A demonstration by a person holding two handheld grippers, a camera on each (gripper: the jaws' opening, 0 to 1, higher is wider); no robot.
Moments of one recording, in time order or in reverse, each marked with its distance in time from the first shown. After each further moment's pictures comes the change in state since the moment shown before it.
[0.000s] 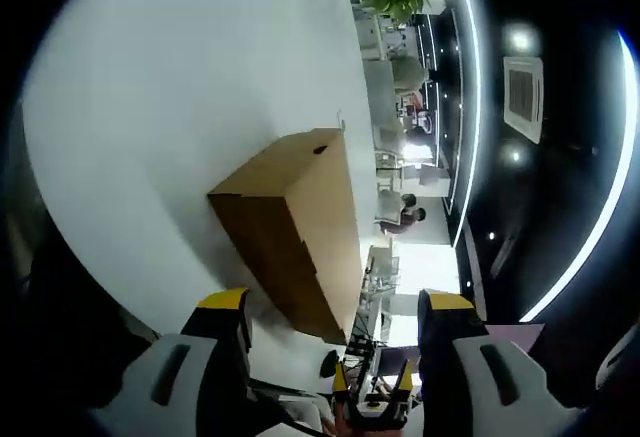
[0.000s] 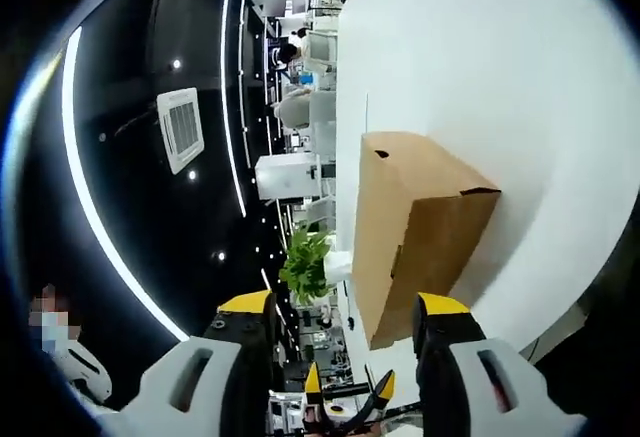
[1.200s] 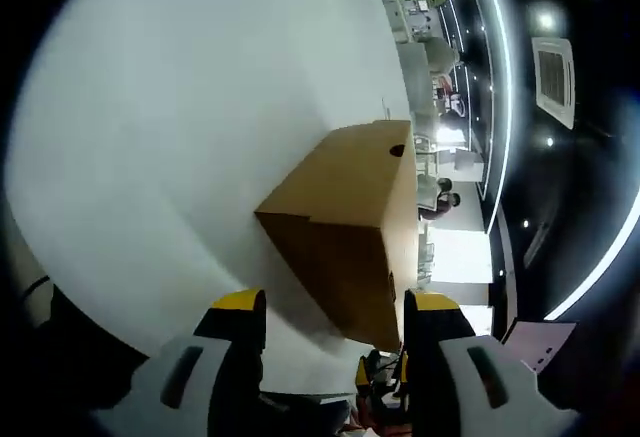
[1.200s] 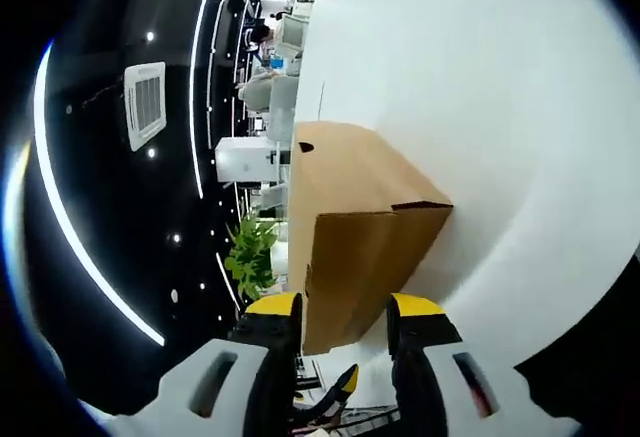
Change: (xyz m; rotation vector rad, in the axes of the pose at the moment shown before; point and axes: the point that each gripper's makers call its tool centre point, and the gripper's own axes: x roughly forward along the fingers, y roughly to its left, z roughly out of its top) left arm 0.028 0.051 0.011 0.015 0.073 0.147; right arm 0.026 -0.048 -0.002 -0.113 0.061 -0.159
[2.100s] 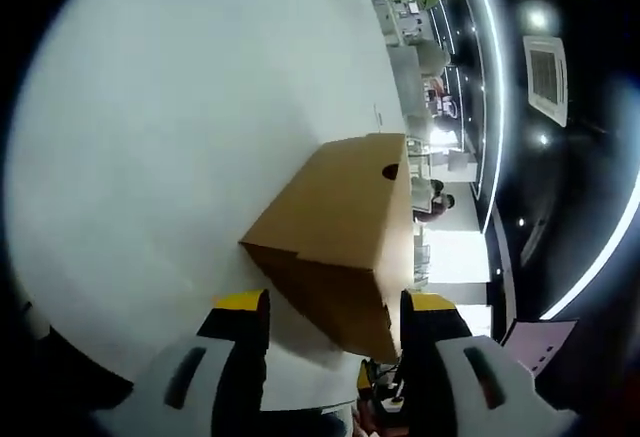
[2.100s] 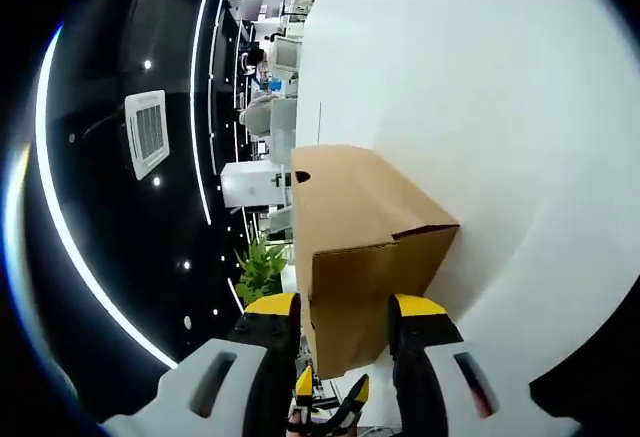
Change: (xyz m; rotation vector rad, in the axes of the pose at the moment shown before) left arm 0.011 -0.001 0.018 0.039 -0.017 -0.004; right arm 0.008 -0.007 0.026 0.086 -0.087 0.018
